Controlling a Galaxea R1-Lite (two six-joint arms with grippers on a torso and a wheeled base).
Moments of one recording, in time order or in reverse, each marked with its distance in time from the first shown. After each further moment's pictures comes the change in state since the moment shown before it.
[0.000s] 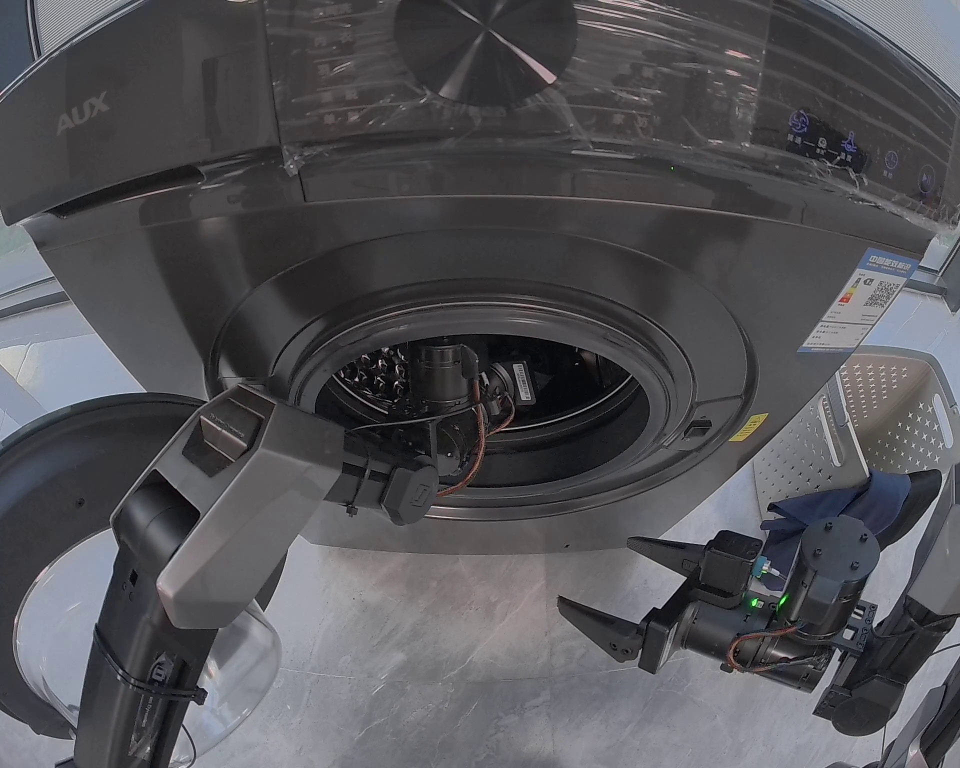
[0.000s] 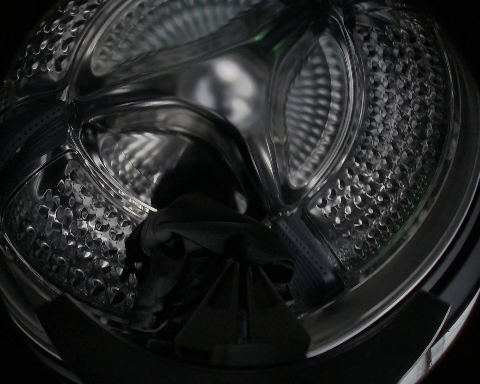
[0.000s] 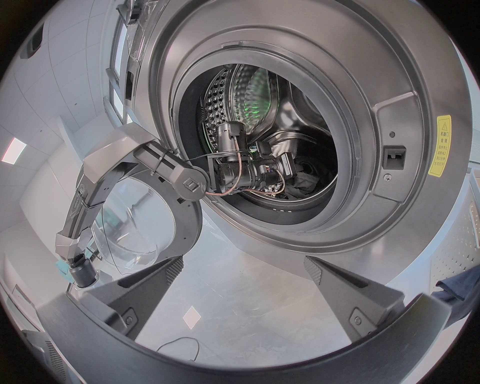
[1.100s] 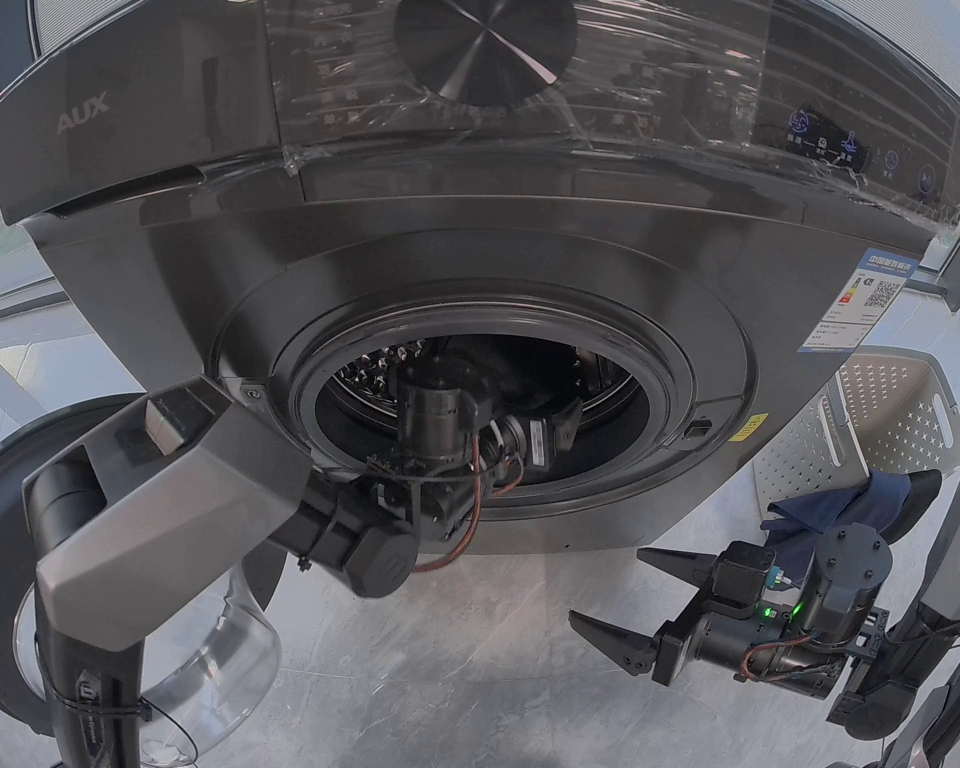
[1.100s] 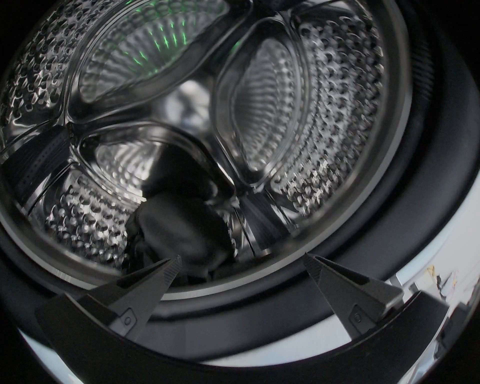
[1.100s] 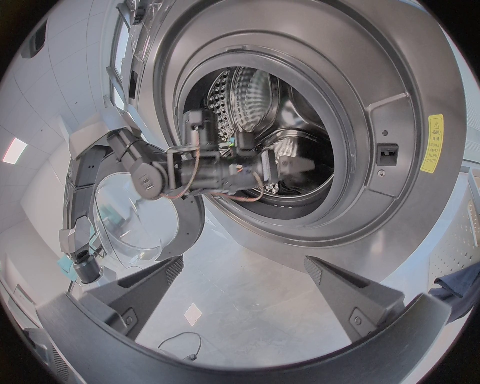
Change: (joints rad) left arm -0.099 -0.236 0.472 -0.160 -0.016 0.088; right arm 0.006 -0.032 0.050 0.001 0.003 -0.001
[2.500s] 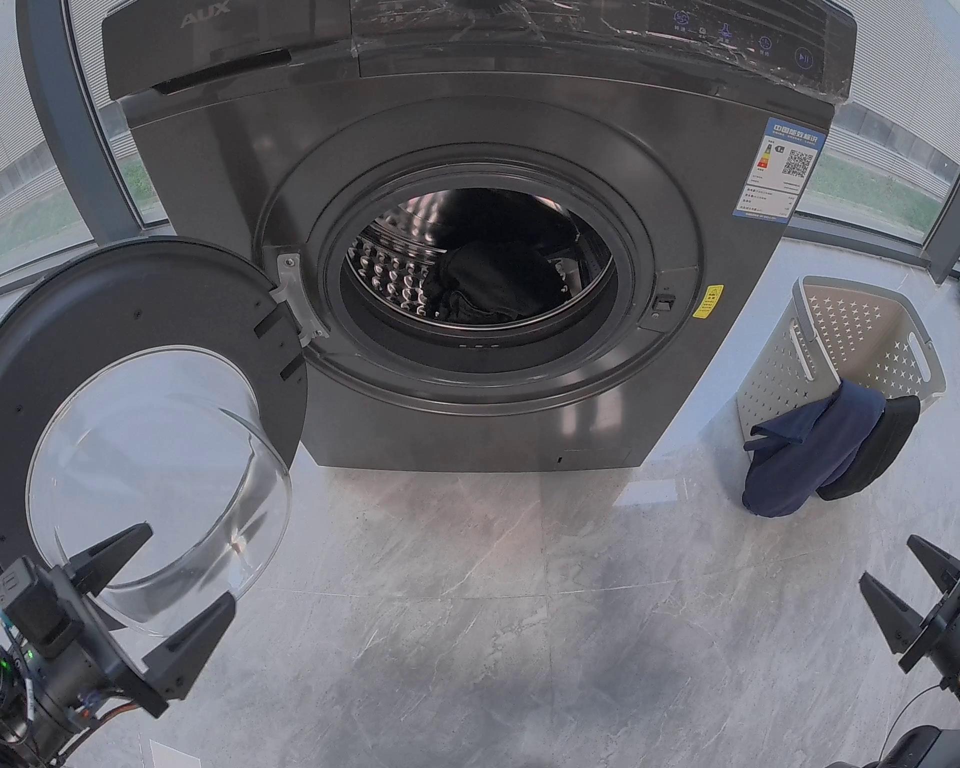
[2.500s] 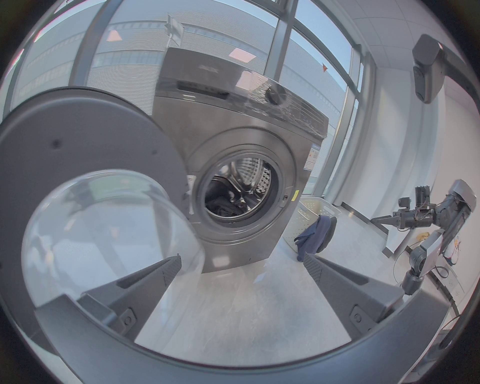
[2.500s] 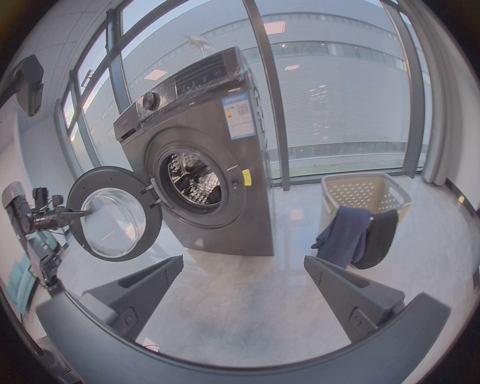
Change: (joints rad) left arm 0.026 -1.345 1.248 0.009 0.025 0.169; right arm -0.411 -1.194 0.131 0.930 -0.109 -0.017
